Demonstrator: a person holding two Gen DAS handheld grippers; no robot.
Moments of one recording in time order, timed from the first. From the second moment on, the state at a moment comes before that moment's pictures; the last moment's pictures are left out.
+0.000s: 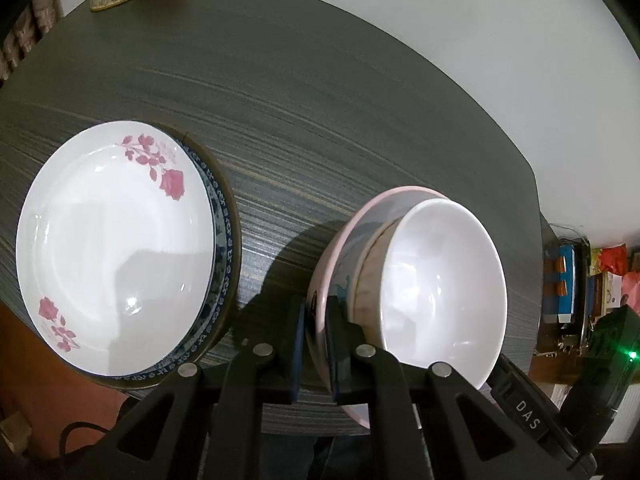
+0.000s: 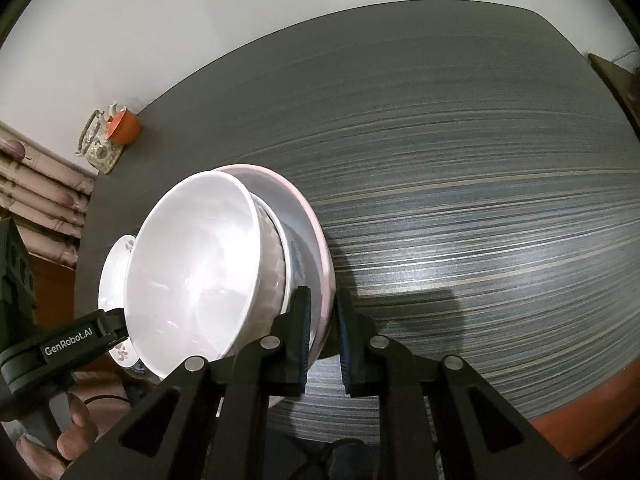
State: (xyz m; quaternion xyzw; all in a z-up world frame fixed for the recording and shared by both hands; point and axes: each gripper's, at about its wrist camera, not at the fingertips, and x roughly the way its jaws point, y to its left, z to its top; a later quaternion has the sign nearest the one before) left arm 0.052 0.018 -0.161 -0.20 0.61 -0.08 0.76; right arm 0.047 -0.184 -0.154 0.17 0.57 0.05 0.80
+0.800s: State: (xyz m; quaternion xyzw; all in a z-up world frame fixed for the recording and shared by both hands) left arm 0.040 0.099 -0.119 -0.23 0.57 -0.03 0.79; right arm 0.062 -0.147 -0.115 0.14 0.55 0.10 0.82
